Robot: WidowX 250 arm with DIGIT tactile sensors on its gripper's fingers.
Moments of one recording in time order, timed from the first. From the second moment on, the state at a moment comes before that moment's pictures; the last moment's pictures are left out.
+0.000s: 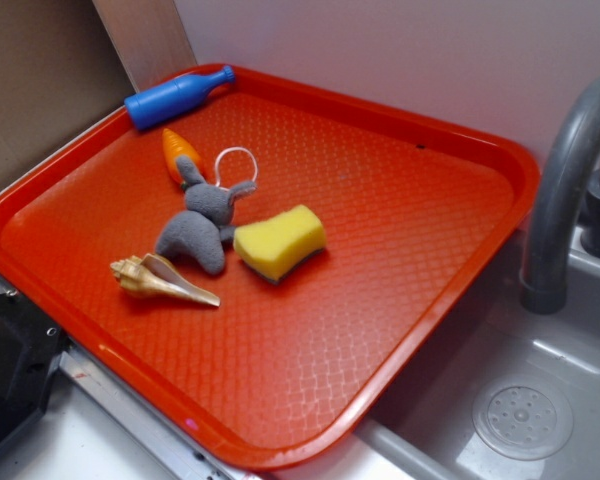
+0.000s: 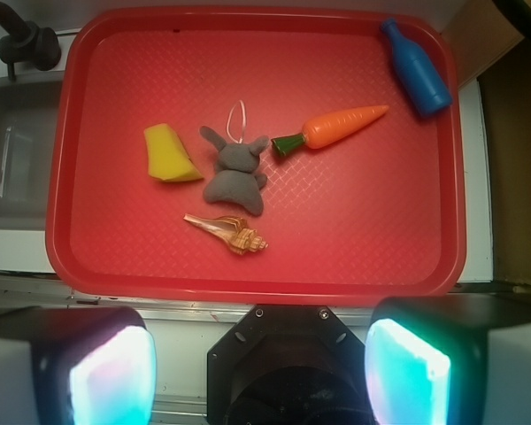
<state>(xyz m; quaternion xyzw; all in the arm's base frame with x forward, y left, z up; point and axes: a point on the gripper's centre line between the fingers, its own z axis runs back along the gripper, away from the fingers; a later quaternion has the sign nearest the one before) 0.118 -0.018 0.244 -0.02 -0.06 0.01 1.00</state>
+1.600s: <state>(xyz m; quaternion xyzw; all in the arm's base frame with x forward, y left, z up) 0.220 -0.109 0.099 0.00 -0.11 -0.08 0.99</state>
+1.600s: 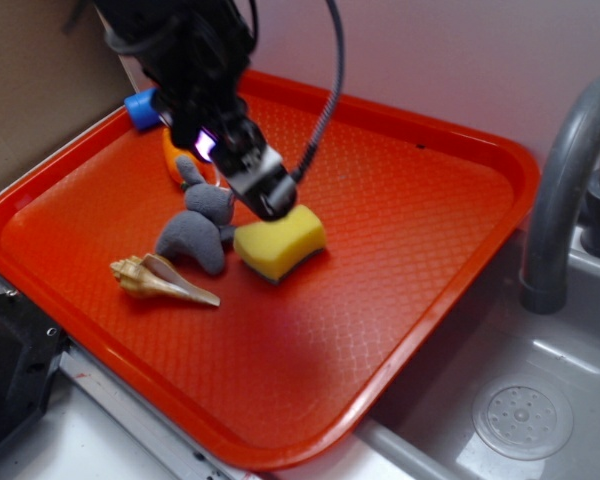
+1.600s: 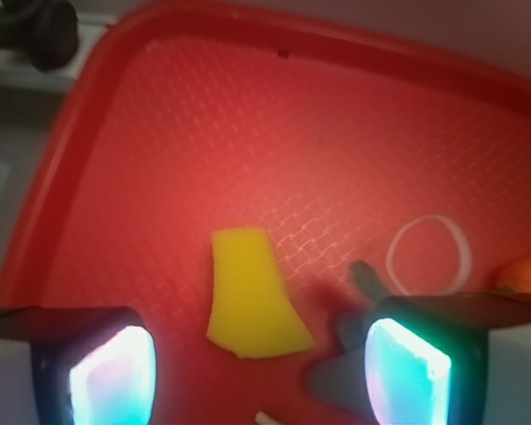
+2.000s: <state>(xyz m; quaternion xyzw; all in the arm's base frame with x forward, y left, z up) 0.225 -0.115 0.046 0.01 -0.07 -0.11 0.99</state>
